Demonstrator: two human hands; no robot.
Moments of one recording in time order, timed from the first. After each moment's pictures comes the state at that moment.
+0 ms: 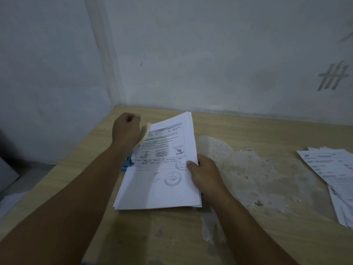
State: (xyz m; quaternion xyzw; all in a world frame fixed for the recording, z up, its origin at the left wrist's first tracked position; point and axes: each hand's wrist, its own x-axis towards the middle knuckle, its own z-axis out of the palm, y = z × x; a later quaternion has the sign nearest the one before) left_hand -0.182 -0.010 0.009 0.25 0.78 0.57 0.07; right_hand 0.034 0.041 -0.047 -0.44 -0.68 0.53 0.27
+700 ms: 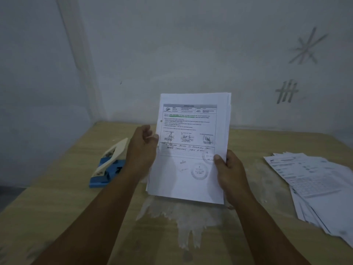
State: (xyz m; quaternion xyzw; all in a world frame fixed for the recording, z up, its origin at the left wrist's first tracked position) left_hand -0.075 0.008 0.023 0.35 0.67 0.64 0.15; right_hand 0.133 0.087 -0.016 -0.44 -0.61 0.47 0.46
